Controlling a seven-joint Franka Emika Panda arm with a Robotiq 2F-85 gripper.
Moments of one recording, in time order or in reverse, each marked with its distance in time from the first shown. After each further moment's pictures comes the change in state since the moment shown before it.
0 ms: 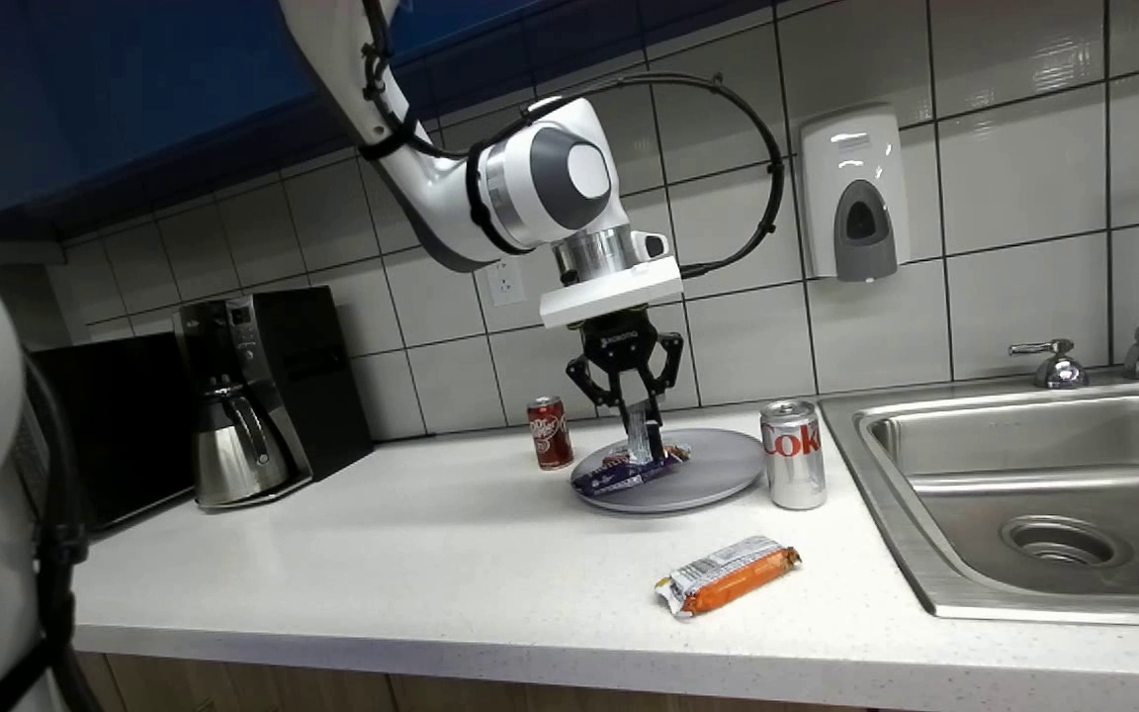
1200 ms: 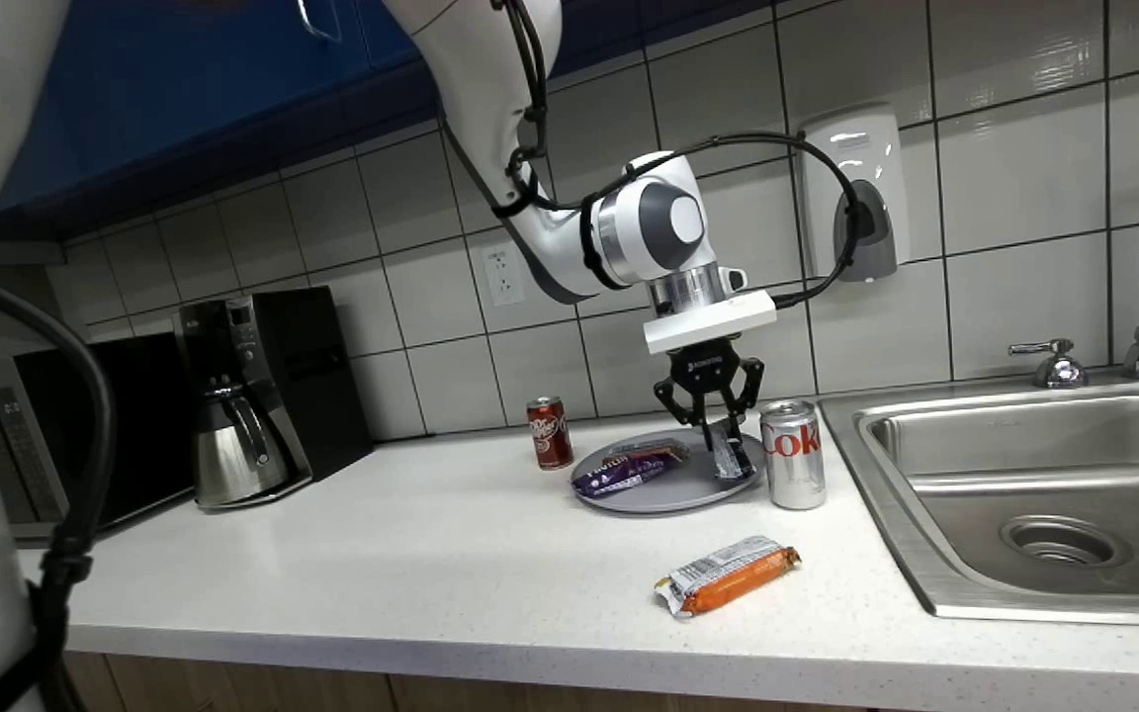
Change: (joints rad) arm -0.125 0.358 0.032 0.382 0.012 -0.063 -0.089
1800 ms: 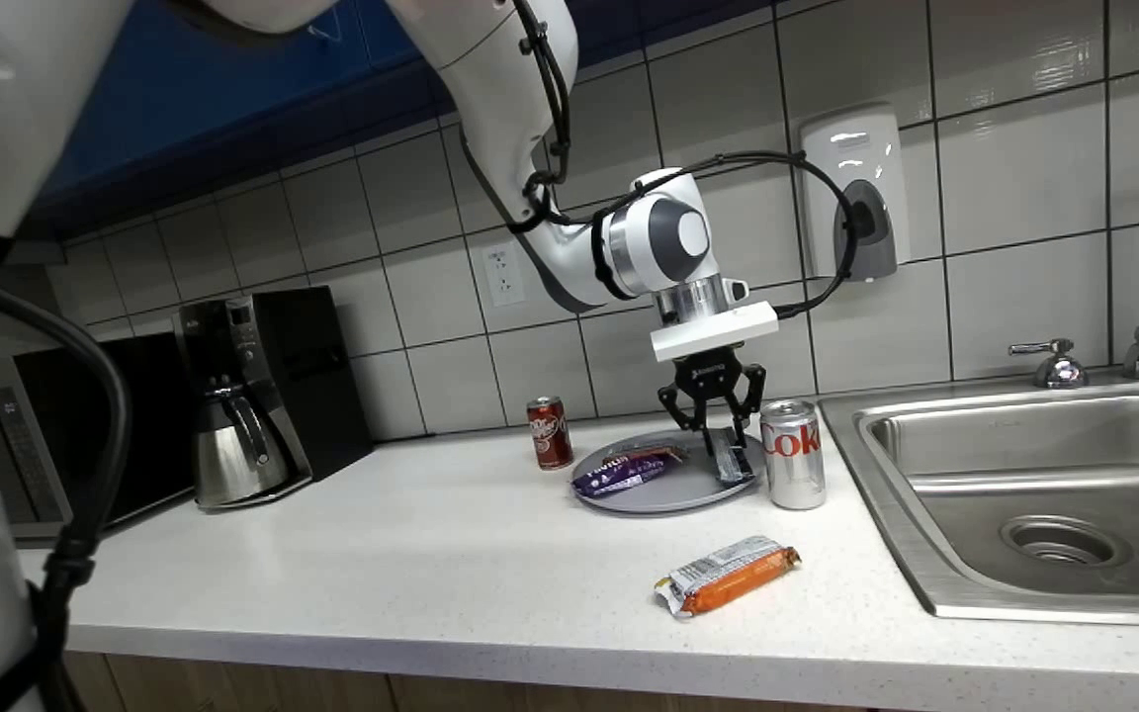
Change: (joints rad) arm -0.003 0.084 0.013 0.103 0.000 -0.028 0.001
